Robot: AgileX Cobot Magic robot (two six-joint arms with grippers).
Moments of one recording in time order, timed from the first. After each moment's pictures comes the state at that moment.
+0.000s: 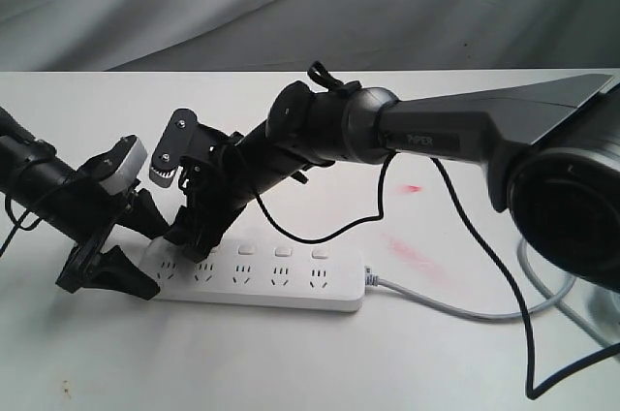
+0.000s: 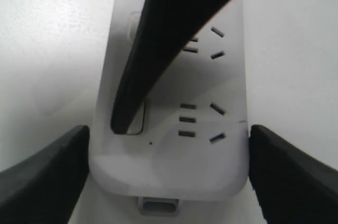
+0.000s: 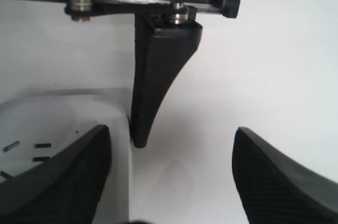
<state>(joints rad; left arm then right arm) 0.17 2.15 -1.18 -0.83 1.12 2.09 0.70 2.37 -1.72 0.83 0.55 -1.36</state>
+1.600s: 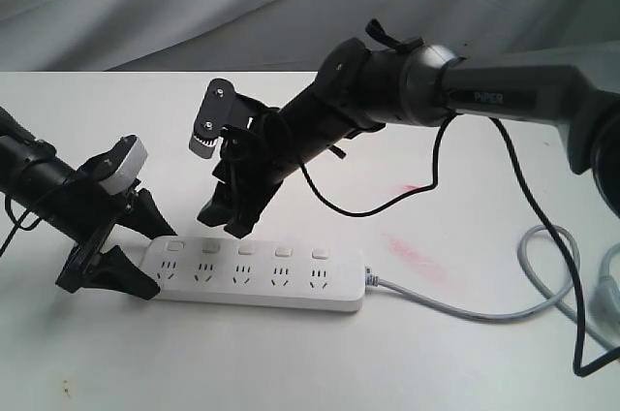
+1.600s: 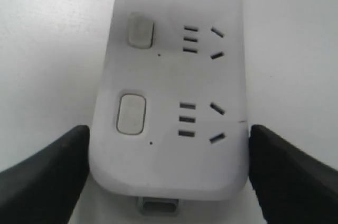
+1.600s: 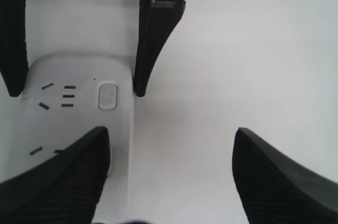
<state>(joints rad) 0.17 2.15 -1.18 -0.83 1.12 2.09 0.61 2.24 -1.64 0.87 0.68 -1.46</state>
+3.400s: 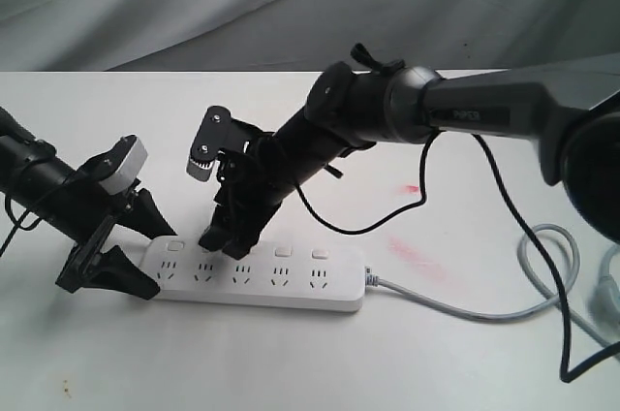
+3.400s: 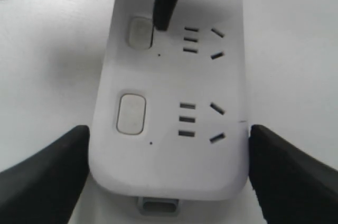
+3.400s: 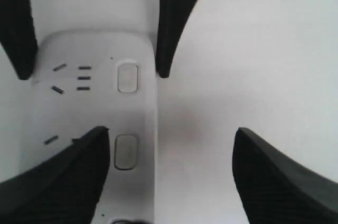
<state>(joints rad) 0.17 2.15 -1.18 -0.83 1.12 2.09 0.63 2.27 -1.64 0.84 0.70 -1.41</state>
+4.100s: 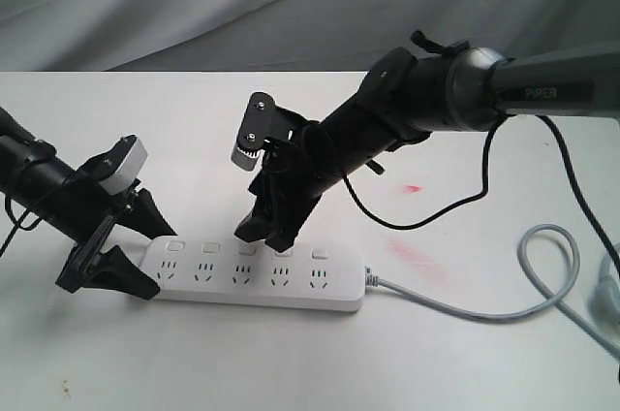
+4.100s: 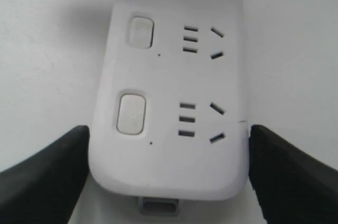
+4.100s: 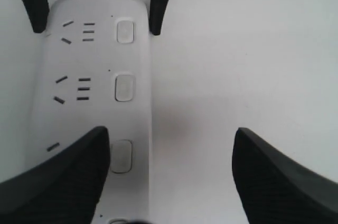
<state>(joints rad) 0.17 2.15 -1.18 -0.83 1.12 2.09 0.55 2.16 -1.47 0.92 0.69 -1.55</state>
